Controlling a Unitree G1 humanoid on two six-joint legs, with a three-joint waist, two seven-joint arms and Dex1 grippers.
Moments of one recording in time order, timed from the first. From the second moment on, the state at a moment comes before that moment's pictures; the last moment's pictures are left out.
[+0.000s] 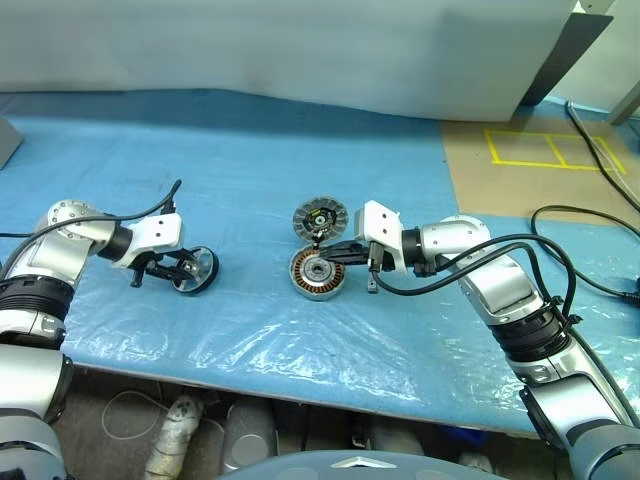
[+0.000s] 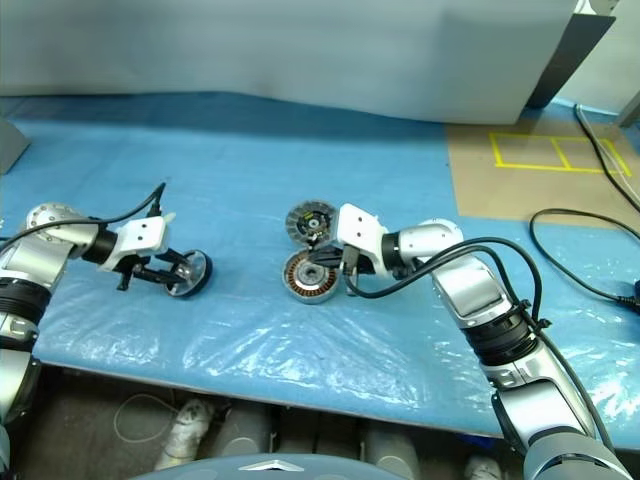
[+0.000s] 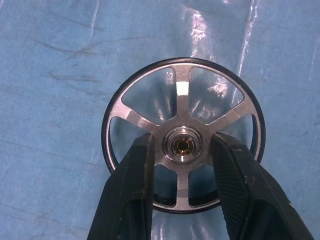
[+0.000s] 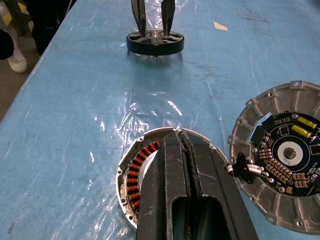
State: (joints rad) left arm -0.66 0.88 -0.19 0.67 0.06 -0.19 -1.50; right arm -0.56 -0.56 0.33 -0.17 0.19 0.44 1.07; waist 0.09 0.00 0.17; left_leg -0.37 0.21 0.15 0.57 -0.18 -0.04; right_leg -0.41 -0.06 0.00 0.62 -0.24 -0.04
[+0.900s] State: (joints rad) left arm -0.64 0.60 -0.16 0.11 -0.29 0.29 -1.40; right arm -0.41 -0.61 0.17 -0.25 0.31 0.60 0.93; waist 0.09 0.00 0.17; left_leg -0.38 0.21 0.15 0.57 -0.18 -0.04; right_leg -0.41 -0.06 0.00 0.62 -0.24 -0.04
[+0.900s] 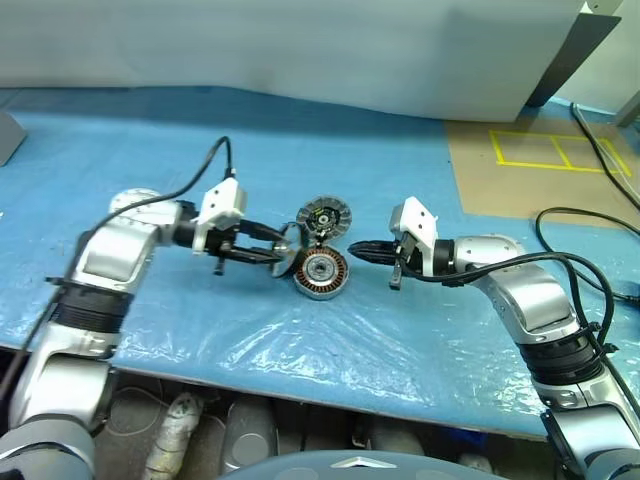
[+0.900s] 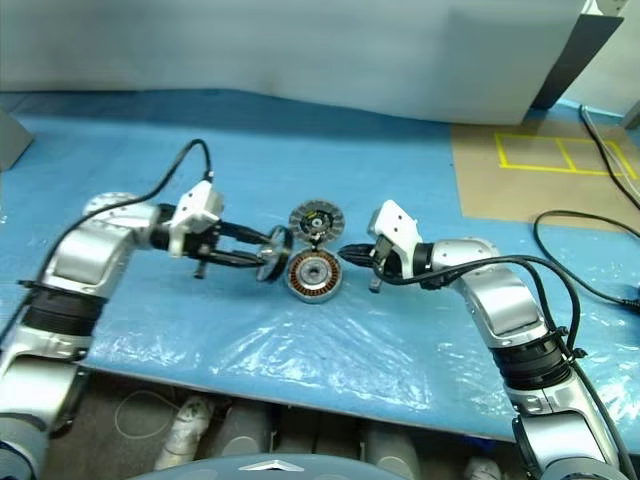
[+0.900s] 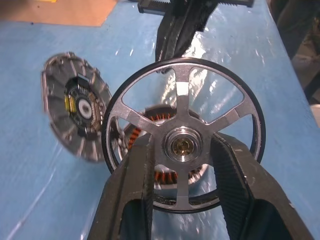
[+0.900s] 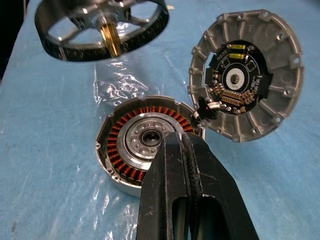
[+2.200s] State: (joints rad) left arm -0.67 0.51 -0.25 0.30 -0.17 0.15 -1.36; right arm -0.33 -0.61 0.17 -0.29 0.29 0.61 0.82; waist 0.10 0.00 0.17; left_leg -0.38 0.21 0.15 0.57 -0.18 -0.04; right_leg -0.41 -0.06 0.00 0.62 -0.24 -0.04
